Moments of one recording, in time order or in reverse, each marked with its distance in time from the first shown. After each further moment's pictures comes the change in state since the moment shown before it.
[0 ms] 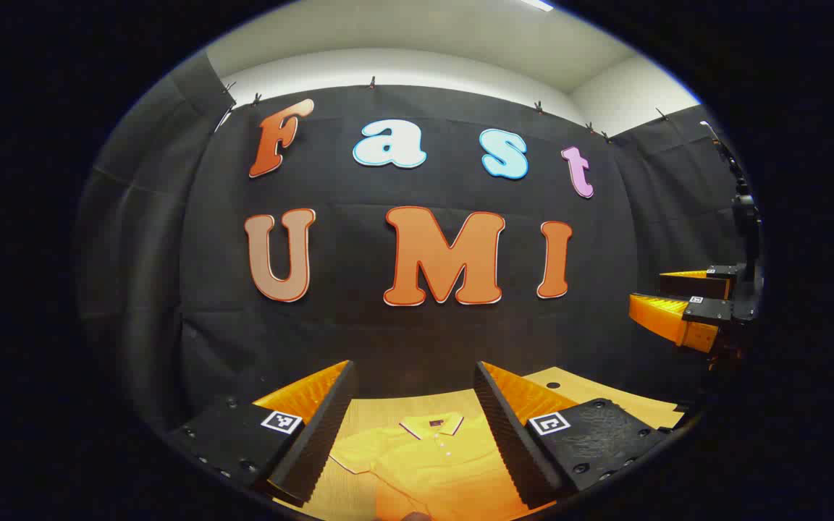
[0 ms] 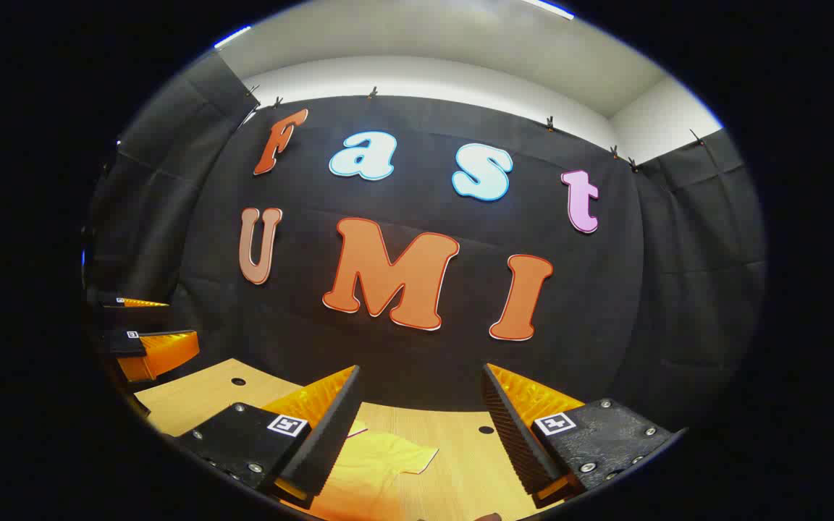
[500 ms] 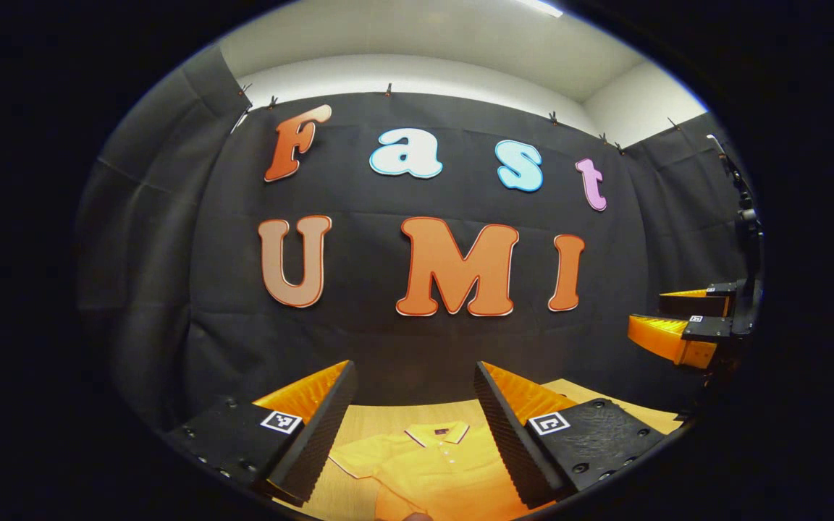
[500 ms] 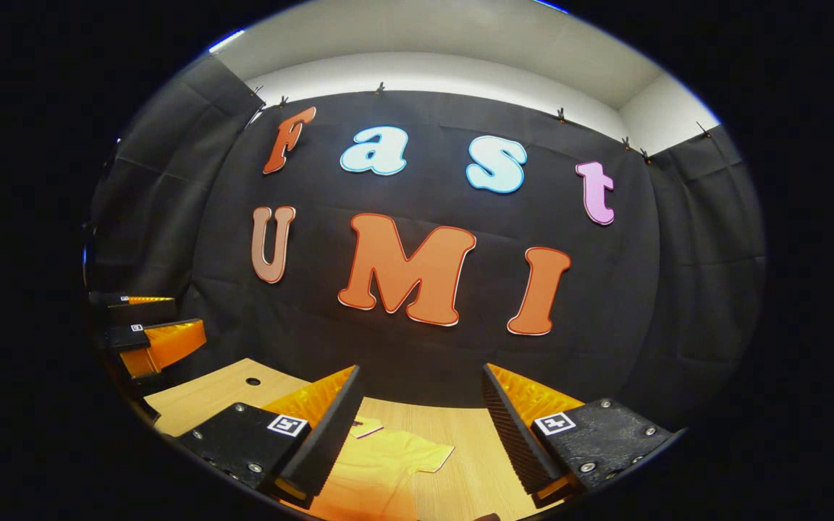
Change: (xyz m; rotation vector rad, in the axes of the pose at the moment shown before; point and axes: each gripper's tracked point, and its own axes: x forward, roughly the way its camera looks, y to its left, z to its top) left arm 0.006 0.011 0.008 -0.008 -0.049 0.088; right arm 0.012 0.012 -0.009 0.027 0.031 0.078
